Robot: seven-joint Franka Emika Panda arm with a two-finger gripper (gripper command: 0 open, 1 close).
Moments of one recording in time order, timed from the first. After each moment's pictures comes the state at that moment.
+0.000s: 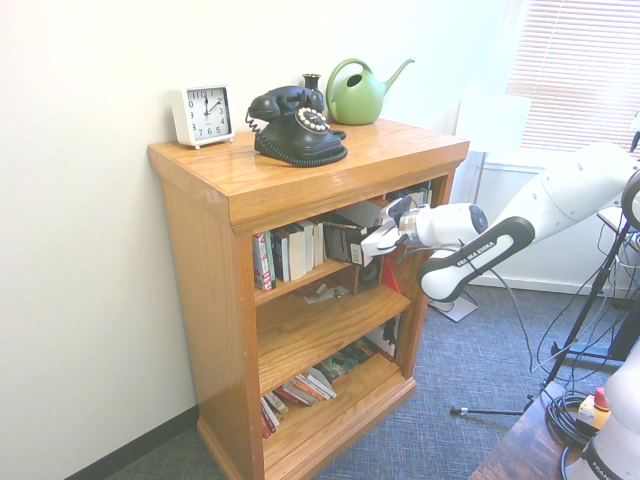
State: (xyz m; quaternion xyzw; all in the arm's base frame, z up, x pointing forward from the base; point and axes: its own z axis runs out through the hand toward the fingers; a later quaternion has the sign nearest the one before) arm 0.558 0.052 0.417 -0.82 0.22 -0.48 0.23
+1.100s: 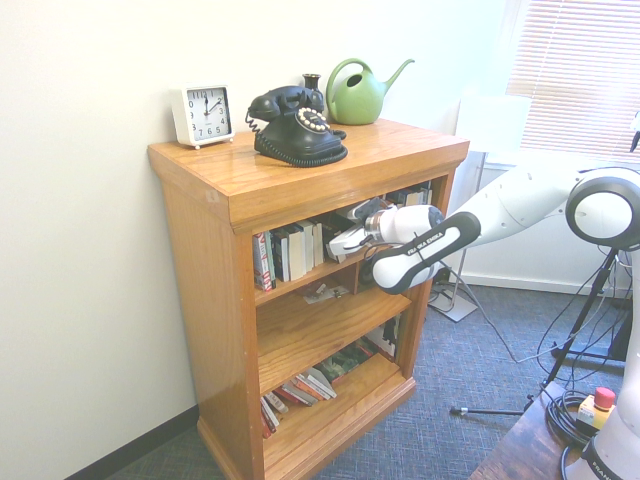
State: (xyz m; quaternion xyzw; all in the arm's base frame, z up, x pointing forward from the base) arm 0.631 0.081 0.396 -0.82 0.23 -0.48 0.22
